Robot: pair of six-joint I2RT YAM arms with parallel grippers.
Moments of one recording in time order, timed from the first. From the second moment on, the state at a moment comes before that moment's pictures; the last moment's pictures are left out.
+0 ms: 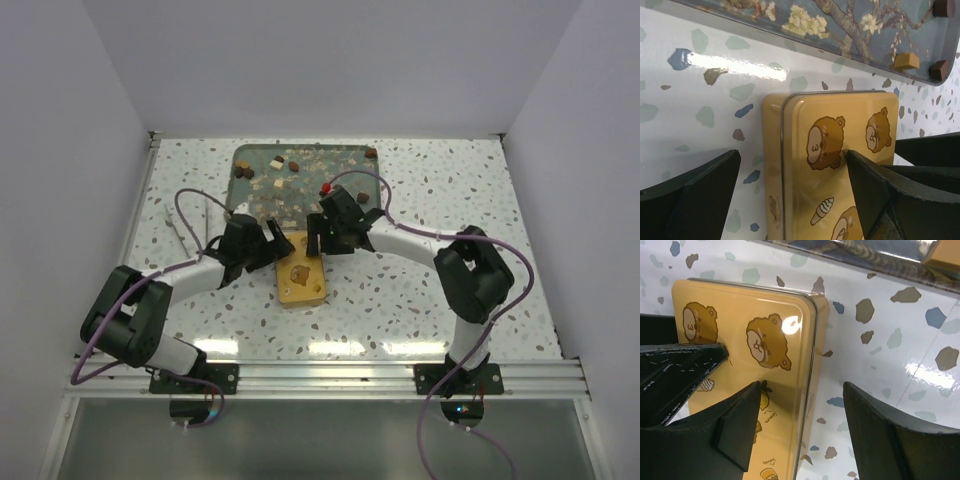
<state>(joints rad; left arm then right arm) -0.41 1.46 0.60 0.13 0.03 -0.79 0.73 1.86 1.26 -0.33 -0.02 0.58</state>
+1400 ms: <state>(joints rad) -0.26 1.05 0.80 -0.26 -0.11 -0.48 0.44 1.40 1.18 -0.50 -0.01 0.47</state>
